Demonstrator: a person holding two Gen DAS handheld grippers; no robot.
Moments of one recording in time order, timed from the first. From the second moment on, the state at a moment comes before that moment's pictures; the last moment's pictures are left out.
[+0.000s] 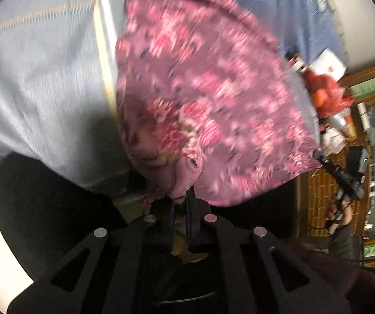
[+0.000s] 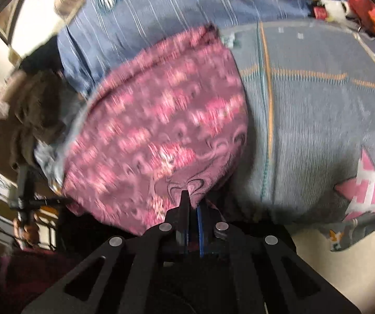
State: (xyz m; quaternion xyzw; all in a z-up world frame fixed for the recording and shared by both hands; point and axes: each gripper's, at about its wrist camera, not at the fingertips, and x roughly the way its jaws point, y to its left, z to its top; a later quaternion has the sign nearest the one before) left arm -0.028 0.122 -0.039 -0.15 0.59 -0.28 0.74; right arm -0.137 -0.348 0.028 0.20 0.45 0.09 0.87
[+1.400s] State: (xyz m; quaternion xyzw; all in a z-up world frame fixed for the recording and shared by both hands) left arm 0.120 0.151 0.043 -0.30 0.48 -0.32 0.76; right arm -0.009 -0.365 0.097 0.34 0.30 0.17 0.88
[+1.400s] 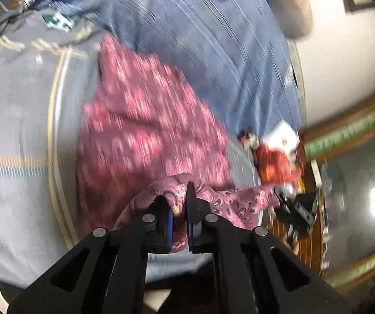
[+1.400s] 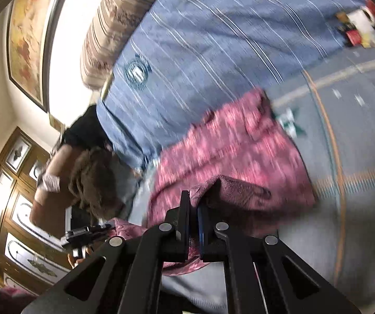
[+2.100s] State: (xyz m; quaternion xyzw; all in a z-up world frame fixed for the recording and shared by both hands) left arm 0.344 0.150 -0.028 -0.41 0.55 -0.19 0.70; right arm 0.219 -0.425 0.022 0.53 0.31 0.05 0.79
